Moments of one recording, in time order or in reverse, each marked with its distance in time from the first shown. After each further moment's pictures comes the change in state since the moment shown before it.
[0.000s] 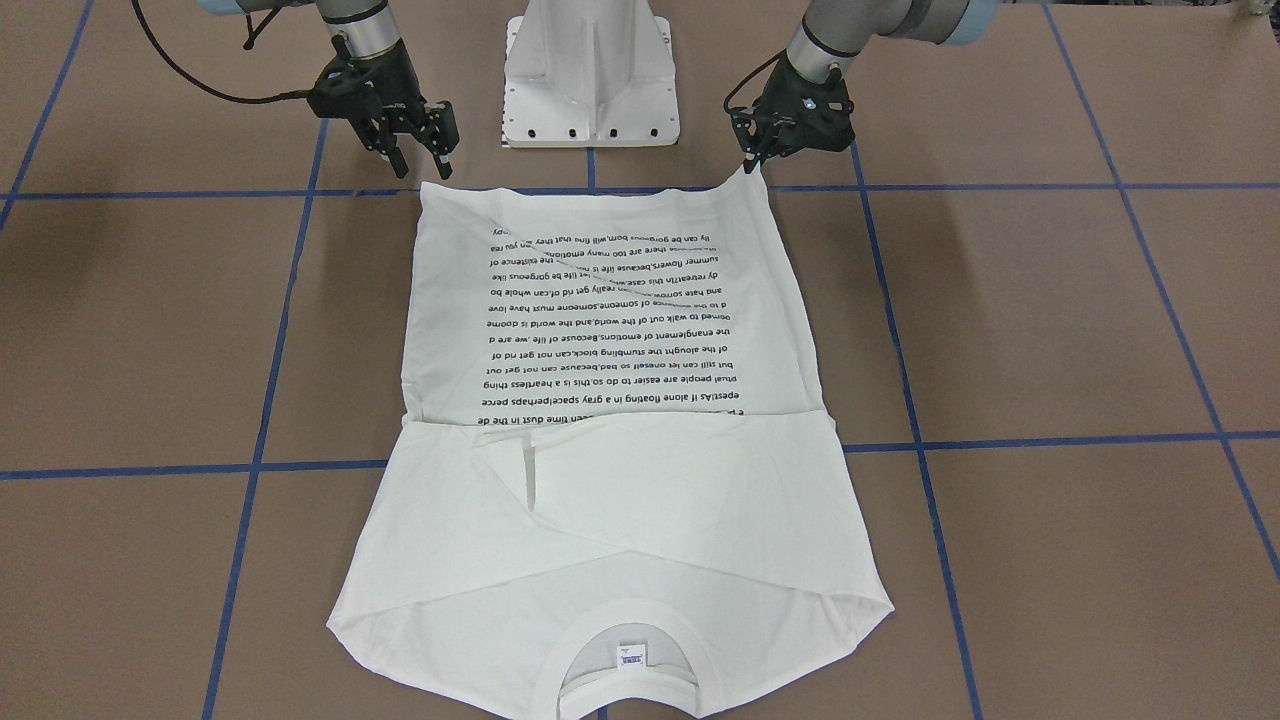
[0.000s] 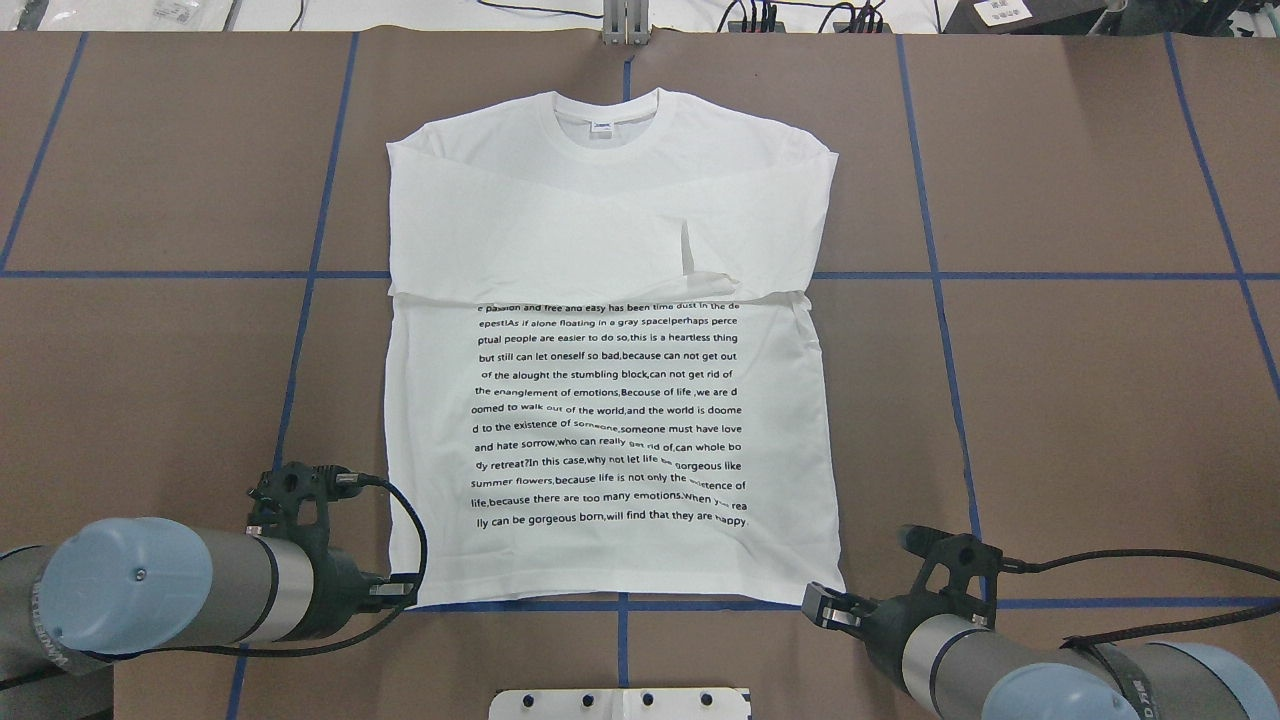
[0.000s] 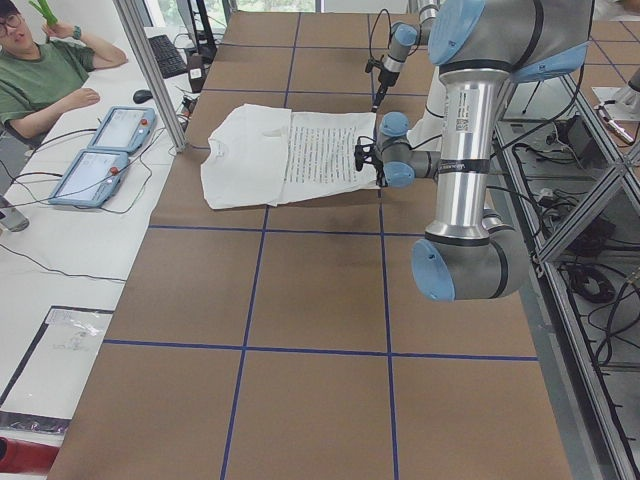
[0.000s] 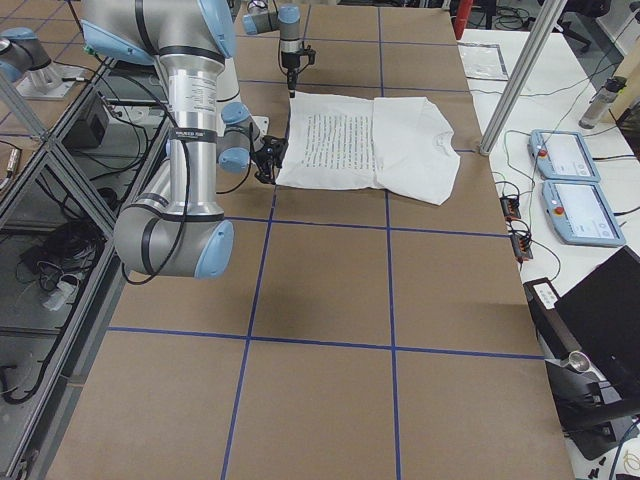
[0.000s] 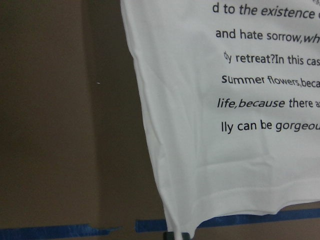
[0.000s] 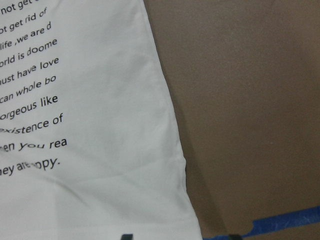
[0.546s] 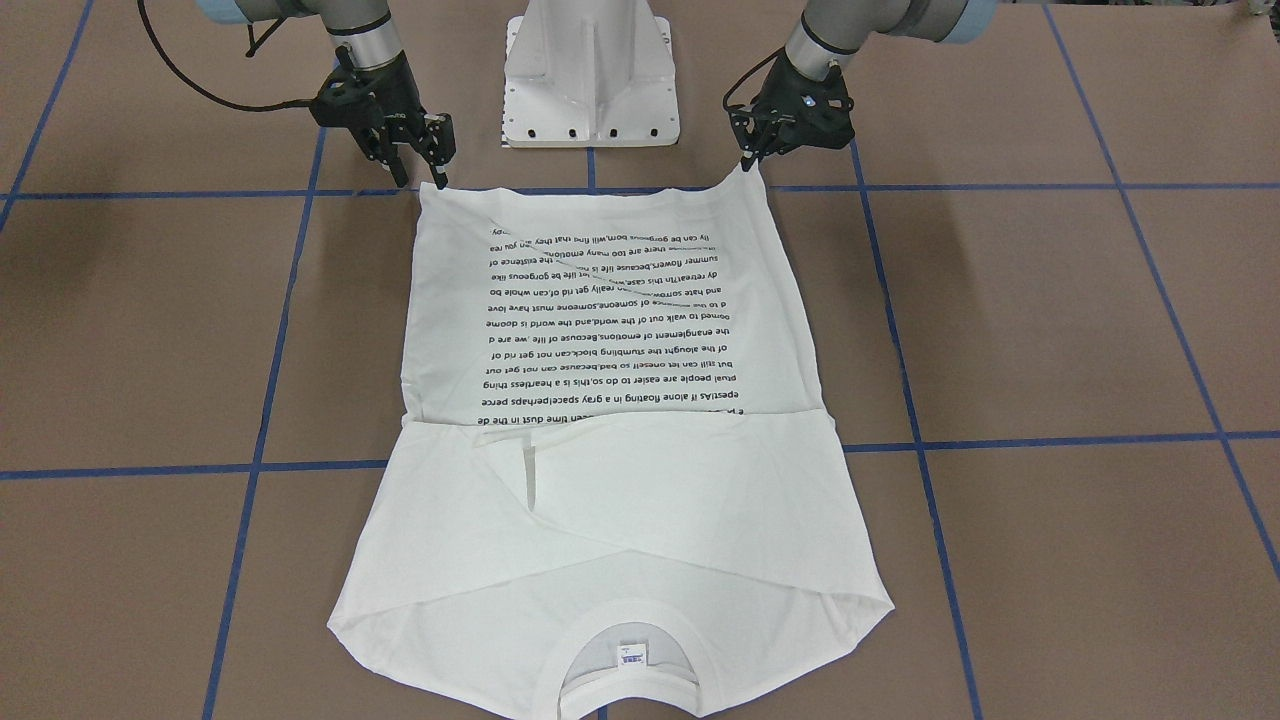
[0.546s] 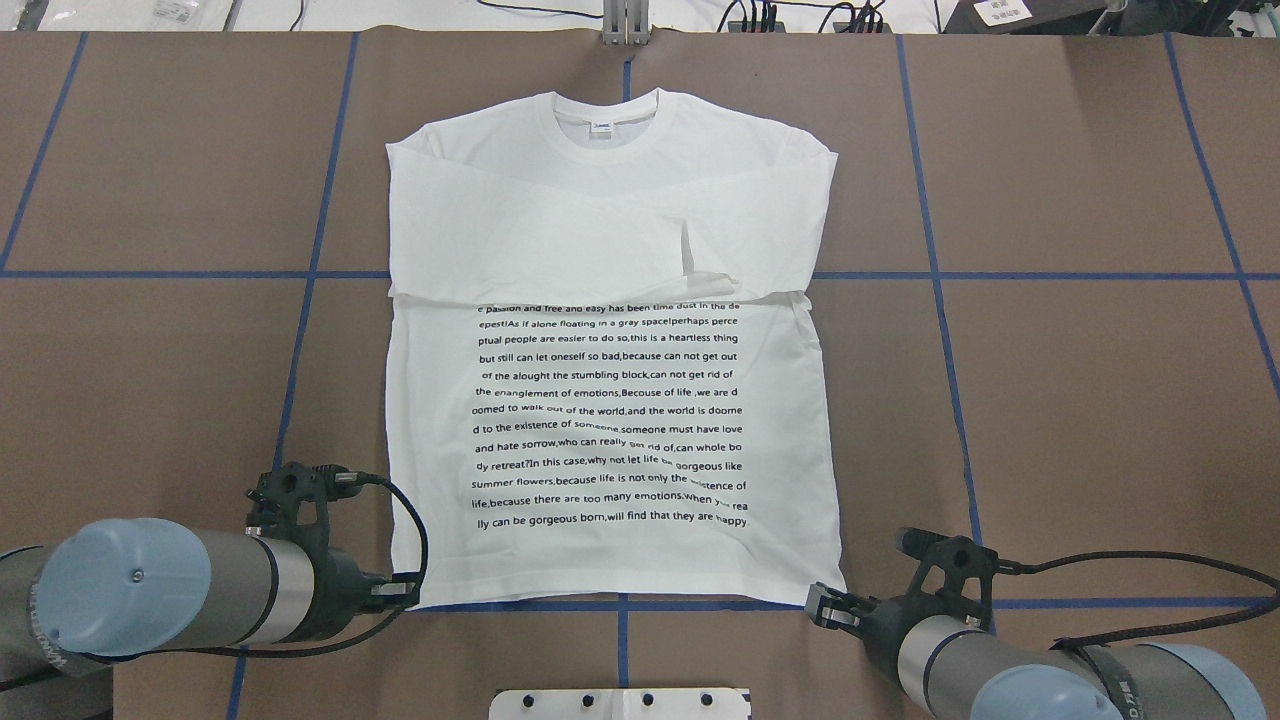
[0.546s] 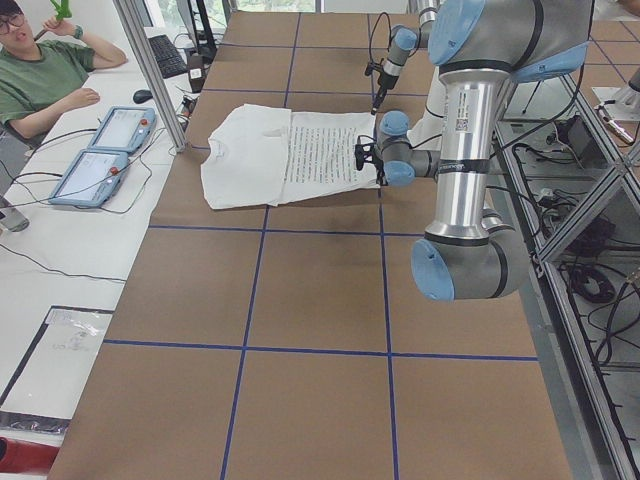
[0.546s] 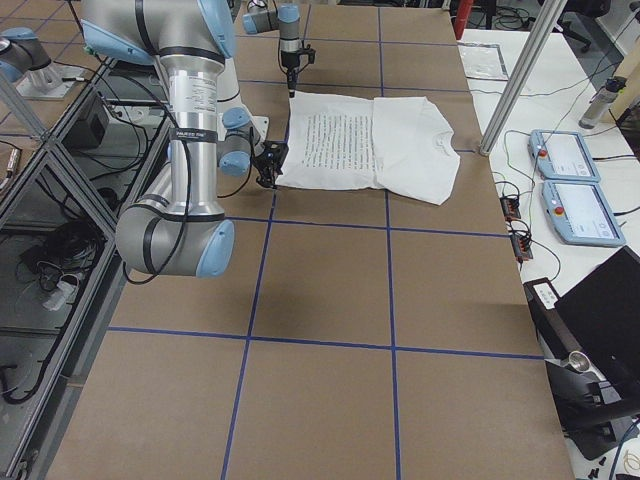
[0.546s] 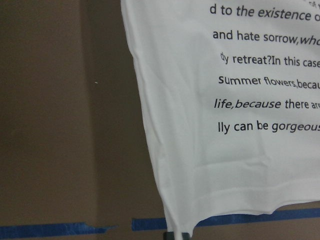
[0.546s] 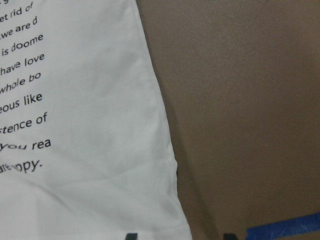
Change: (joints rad) left arm 0.001 -0.003 -0.009 0.000 0.000 -0.029; right arm -0.003 0.008 -0.029 0.000 -0.011 -0.001
